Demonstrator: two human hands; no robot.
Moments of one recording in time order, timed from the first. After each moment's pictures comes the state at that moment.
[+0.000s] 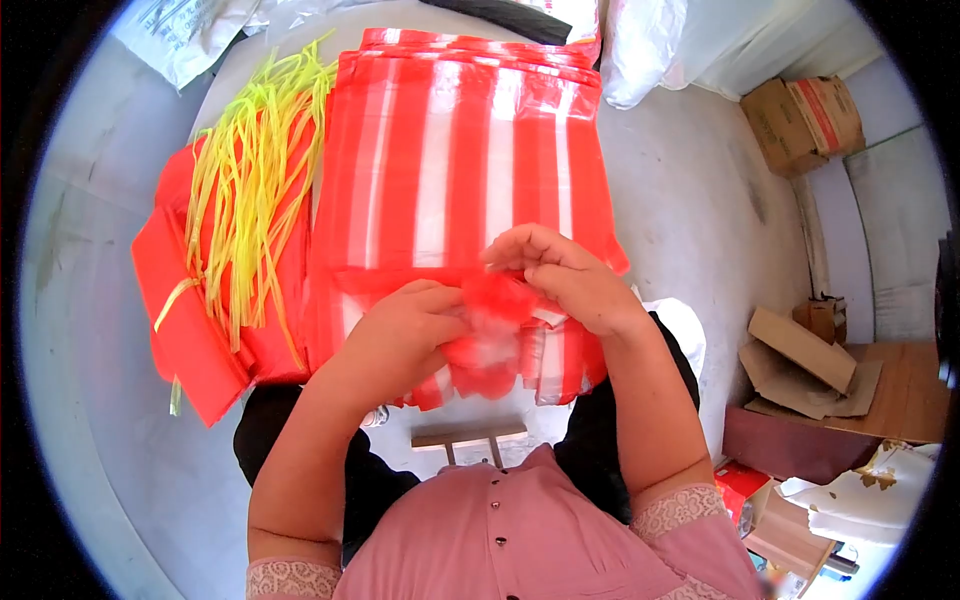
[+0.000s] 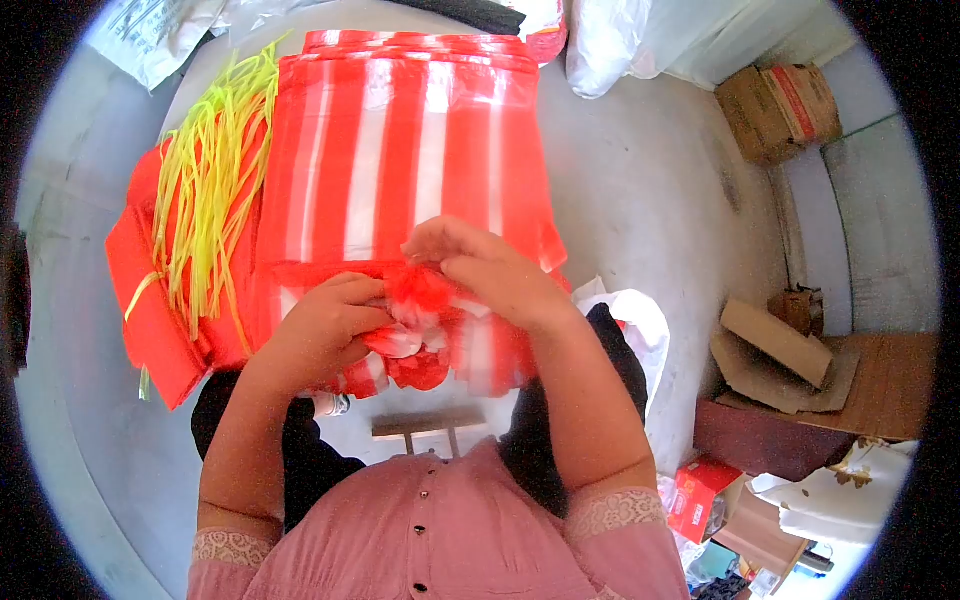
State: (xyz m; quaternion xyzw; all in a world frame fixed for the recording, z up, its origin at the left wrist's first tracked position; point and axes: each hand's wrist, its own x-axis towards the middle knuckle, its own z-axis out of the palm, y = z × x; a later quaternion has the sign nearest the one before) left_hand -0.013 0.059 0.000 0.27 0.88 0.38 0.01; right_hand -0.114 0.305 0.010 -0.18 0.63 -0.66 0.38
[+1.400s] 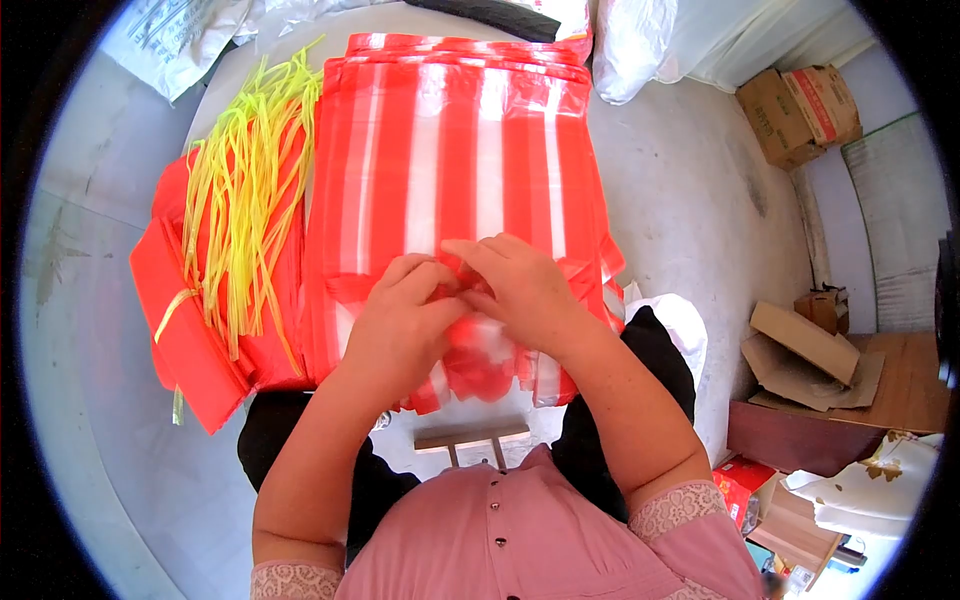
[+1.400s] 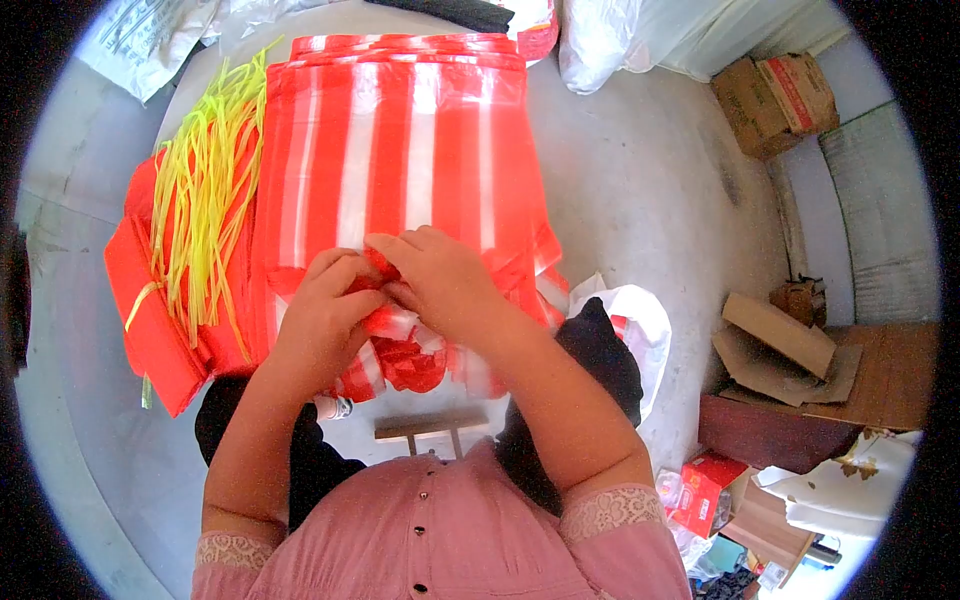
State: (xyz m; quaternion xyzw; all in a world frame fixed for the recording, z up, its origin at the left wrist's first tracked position) left_hand -0.021 0.079 0.010 0.22 0.92 0.31 -0.14; right_hand -0.095 0.269 -0.008 -0.39 0.85 -0.34 0.00
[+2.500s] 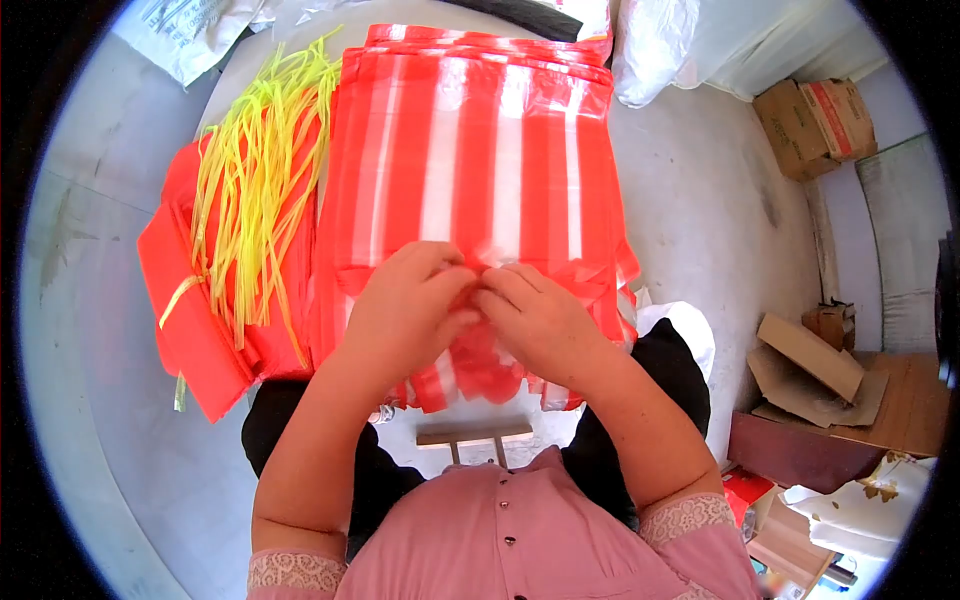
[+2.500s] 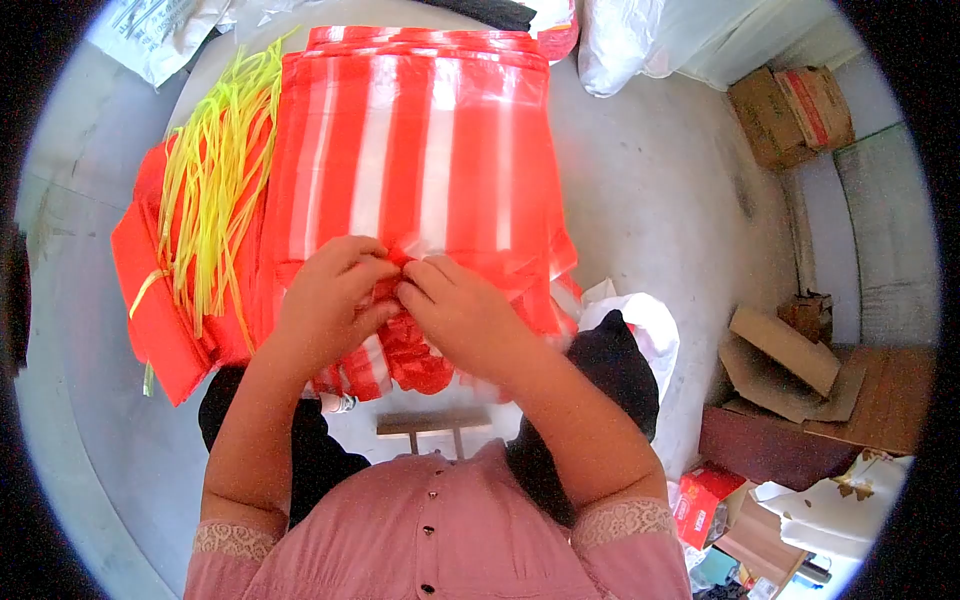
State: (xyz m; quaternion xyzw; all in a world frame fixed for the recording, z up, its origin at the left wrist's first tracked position) left_hand -0.030 0.068 0.008 0.19 0.92 0.33 -0.10; right_hand -0.074 0.284 -0.009 -0.51 0.83 -0.24 -0.06
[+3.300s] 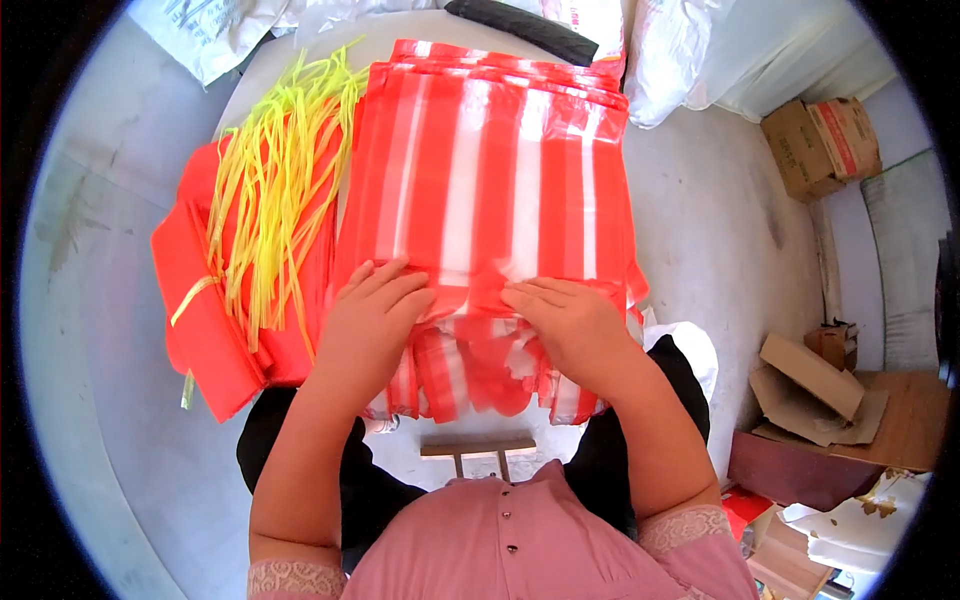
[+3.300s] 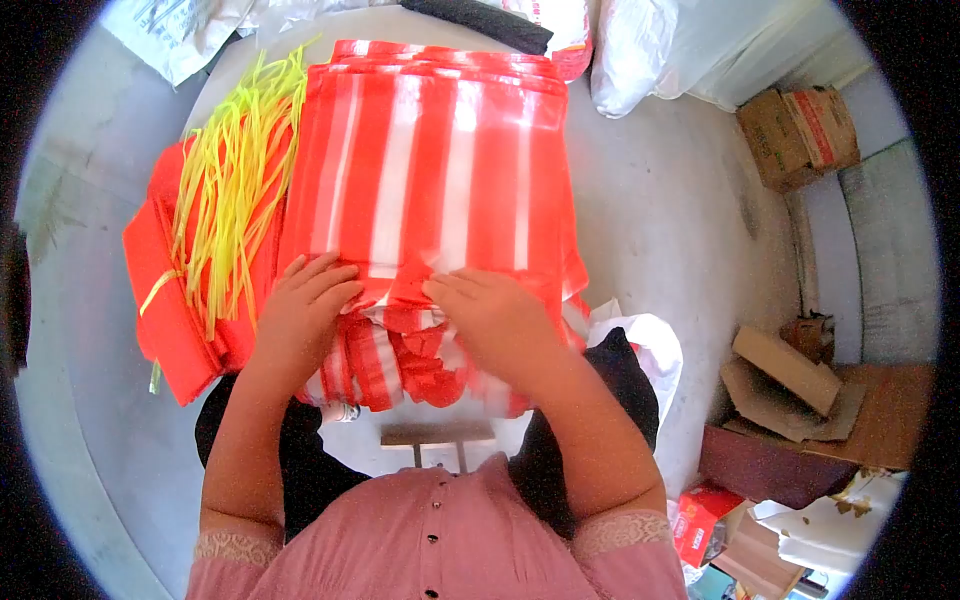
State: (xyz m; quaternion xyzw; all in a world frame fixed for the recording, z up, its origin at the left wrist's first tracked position) left_hand -0.005 0.024 -0.001 0.15 0.97 0.17 -0.13; right_hand -0.081 0.293 0.023 -0.44 0.87 -0.25 0.01
